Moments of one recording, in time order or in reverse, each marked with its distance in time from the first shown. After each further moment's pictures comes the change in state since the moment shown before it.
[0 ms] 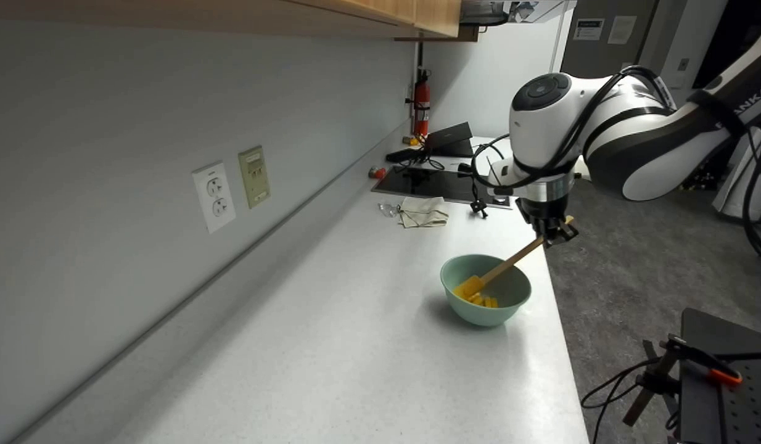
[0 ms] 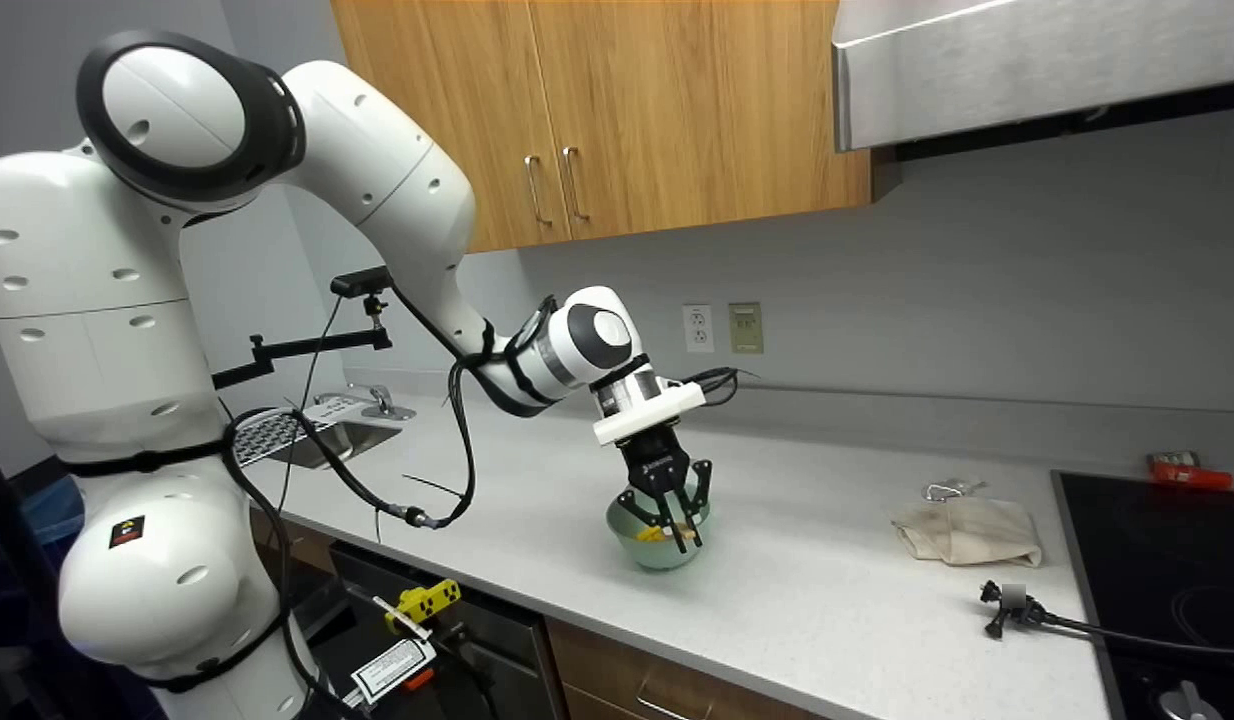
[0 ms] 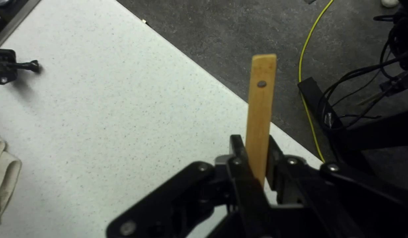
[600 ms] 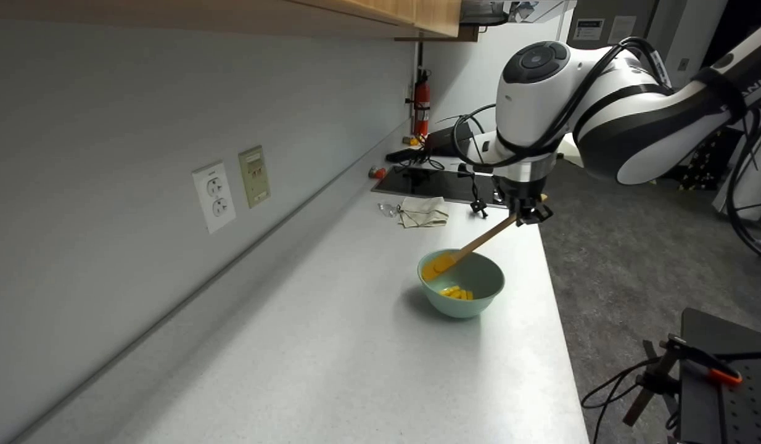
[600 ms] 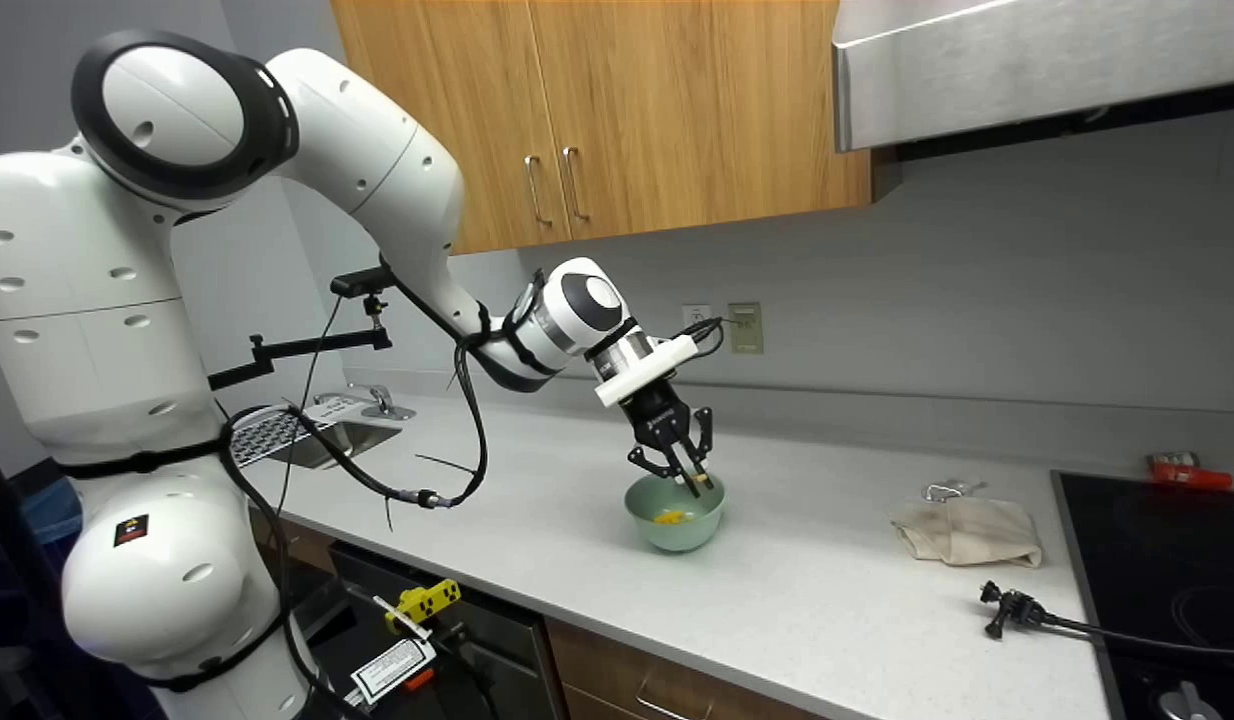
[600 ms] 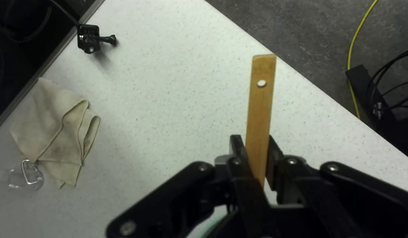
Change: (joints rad) arm 0.026 -0.021 0.046 0.071 -0.079 0.006 0.058
